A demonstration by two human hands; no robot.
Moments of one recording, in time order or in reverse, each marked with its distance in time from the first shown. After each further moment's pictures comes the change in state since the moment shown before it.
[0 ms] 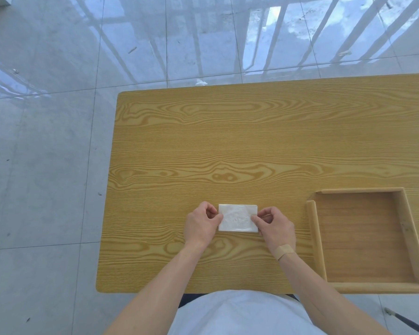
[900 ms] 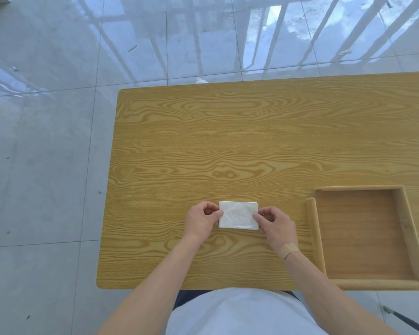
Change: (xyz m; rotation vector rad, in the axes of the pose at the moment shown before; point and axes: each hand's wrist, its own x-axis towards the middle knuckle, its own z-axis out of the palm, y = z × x) left_hand 0.005 -0.004 -0.002 -0.327 -0.102 -0.080; right_hand 0.000 0.007 -0.006 0.099 -0.068 -0.012
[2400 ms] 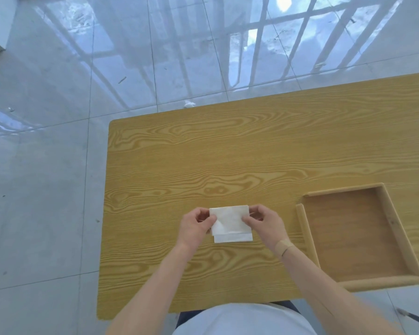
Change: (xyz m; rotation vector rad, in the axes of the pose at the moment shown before) left_hand 0.001 0.033 -0.012 -0.030 -0.074 0.084; right_hand 0.014 -0.024 -0.006 0.095 -0.118 -0.094
